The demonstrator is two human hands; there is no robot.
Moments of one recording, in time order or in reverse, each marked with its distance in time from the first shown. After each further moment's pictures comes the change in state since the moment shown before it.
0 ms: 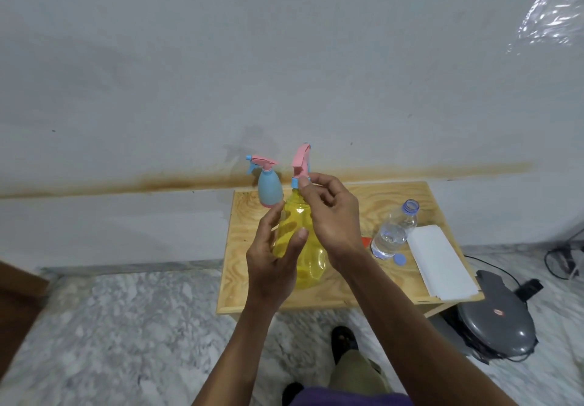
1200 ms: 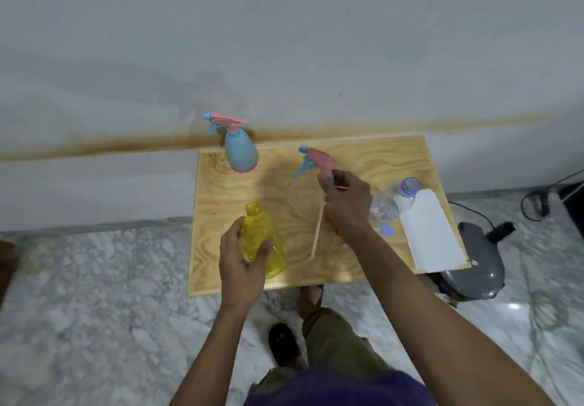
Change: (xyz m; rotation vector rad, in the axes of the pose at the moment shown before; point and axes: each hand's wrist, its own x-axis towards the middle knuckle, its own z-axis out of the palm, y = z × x) left_hand 0.010 -0.126 -0.003 0.376 0.062 -0.352; right_hand 0.101 0.103 -0.073 -0.506 0.273 0.197
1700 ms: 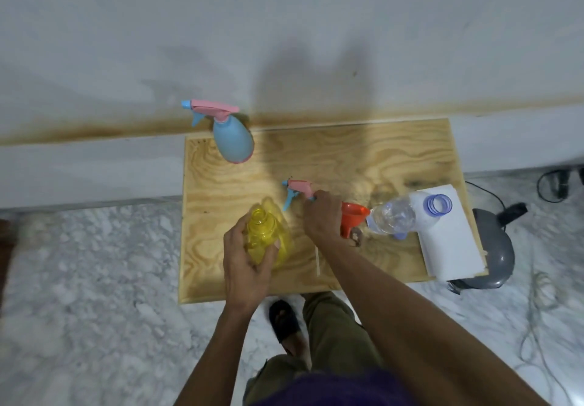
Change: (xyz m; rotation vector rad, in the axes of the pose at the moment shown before) left_hand 0.034 -0.014 0.030 0.084 -0.059 0.016; right_hand 0.043 0.062 0.070 -0.619 -0.298 0.114
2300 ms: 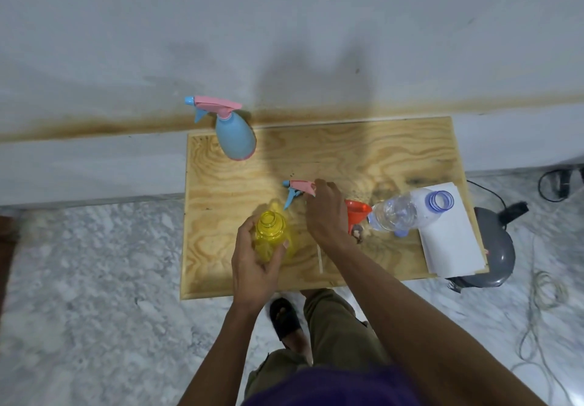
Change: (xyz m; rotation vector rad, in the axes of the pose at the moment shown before) left_hand -0.006 0.005 0.005 -0.081 -0.055 -0.012; right_hand -0.018 -0.010 -0.020 -0.117 0.033 -0.165
